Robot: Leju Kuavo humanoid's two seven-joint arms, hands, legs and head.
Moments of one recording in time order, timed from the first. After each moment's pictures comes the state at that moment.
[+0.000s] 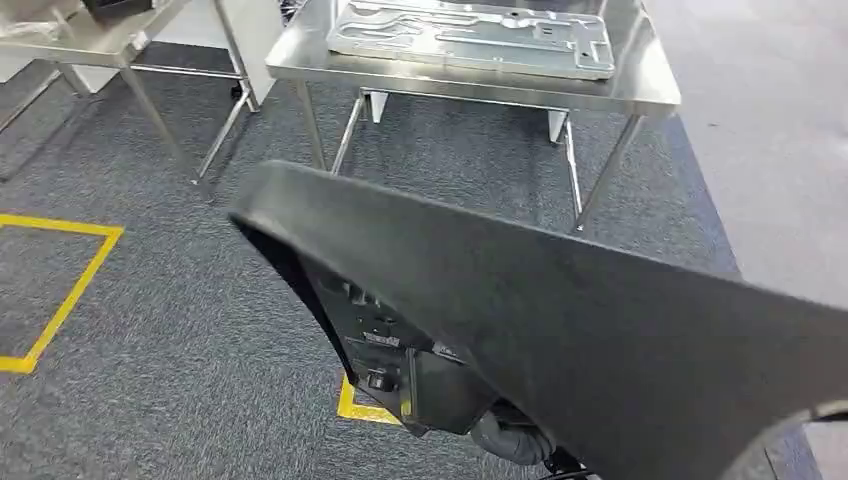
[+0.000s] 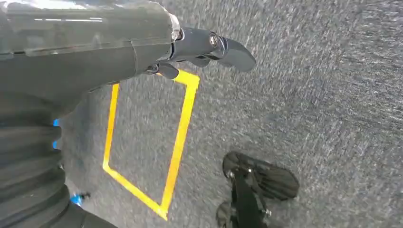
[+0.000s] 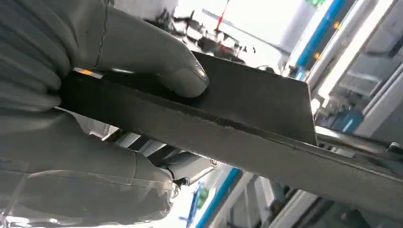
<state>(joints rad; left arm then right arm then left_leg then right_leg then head) -0.09 -0.04 1.37 -0.22 -1.04 0.03 -0.16 -0.08 -0.09 0.43 -1.94 0.03 0.36 -0.70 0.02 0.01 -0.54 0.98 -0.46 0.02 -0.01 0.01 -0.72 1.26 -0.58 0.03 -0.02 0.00</state>
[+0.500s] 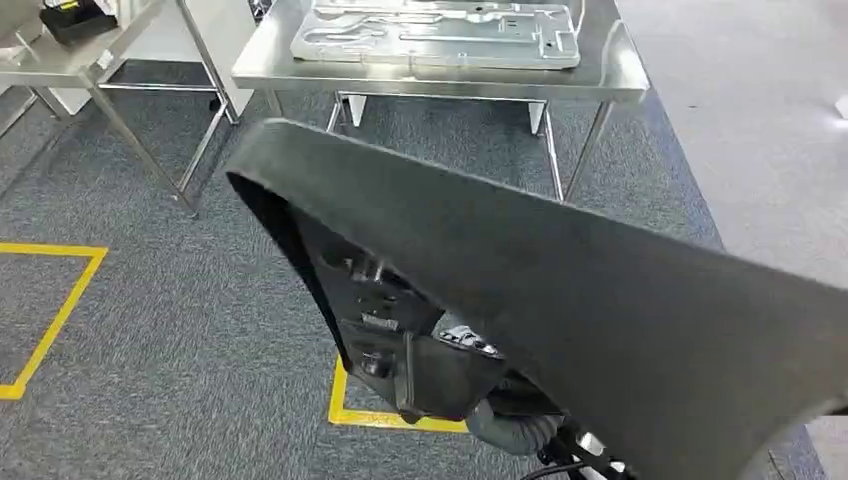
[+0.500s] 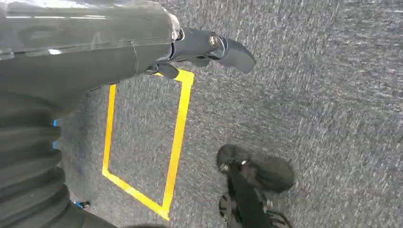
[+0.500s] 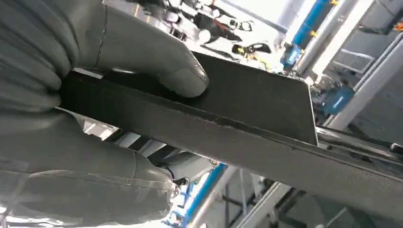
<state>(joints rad) -0.10 -0.04 1.37 -0.22 -1.05 0.01 -0.17 -0.10 -0.06 0.43 -1.93 0.05 0.35 -0.70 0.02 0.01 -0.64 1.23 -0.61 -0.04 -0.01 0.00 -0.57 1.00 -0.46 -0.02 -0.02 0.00</state>
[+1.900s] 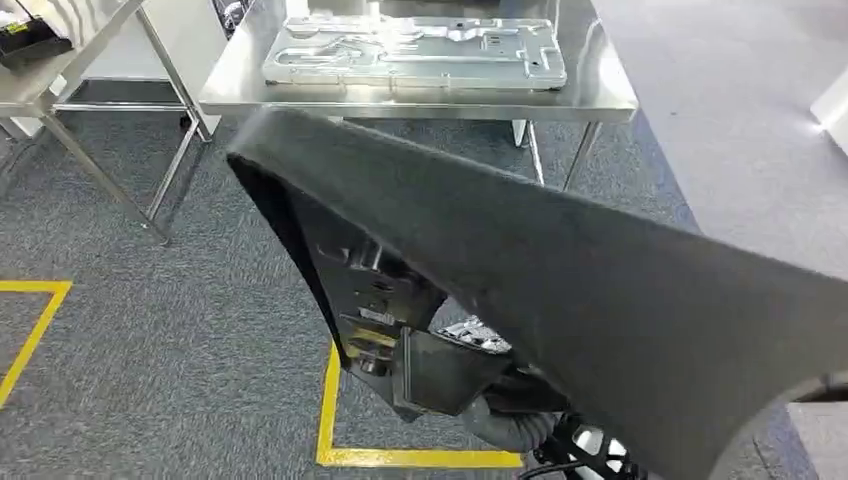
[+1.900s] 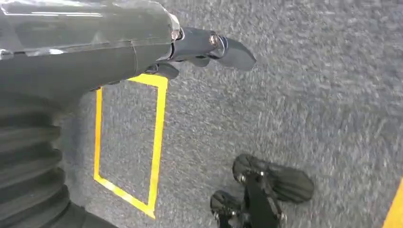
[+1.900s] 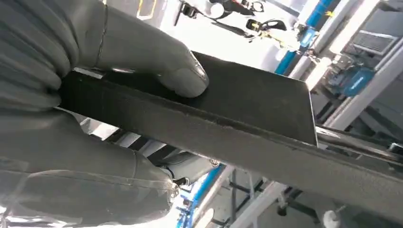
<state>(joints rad) -0.09 -0.02 1.37 -0.22 -1.06 0.00 -0.17 -0.10 -0.05 0.43 -1.93 0.06 0.34 -0.70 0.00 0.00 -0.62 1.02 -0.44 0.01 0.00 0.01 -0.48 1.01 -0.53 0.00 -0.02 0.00</state>
